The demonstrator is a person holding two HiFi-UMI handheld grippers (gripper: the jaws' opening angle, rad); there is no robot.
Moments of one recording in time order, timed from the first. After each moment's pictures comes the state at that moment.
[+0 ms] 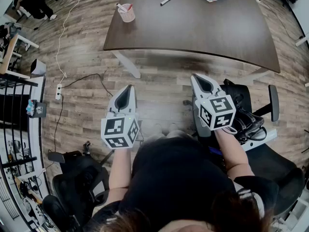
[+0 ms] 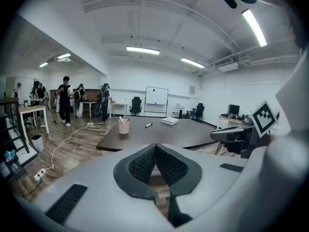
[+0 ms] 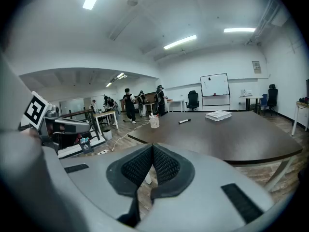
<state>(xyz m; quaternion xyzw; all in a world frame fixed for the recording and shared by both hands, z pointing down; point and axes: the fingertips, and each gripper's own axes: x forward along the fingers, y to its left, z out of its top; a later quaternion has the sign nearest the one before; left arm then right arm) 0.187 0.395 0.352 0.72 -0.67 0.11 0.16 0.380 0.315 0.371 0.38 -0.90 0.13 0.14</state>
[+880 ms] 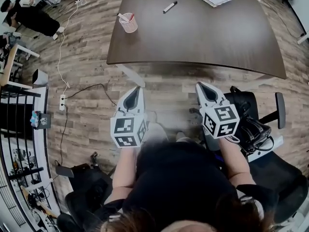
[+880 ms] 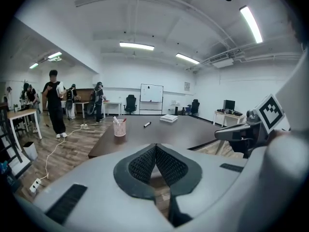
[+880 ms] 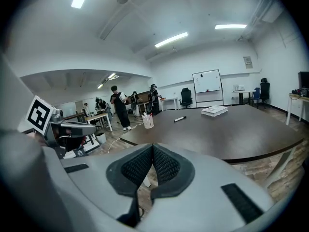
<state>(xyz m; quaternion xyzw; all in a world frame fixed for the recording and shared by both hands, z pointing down) 0.162 0.307 0.372 0.74 -0.64 0.13 0.15 0.355 0.261 0.387 0.42 -0.89 0.16 0.14</state>
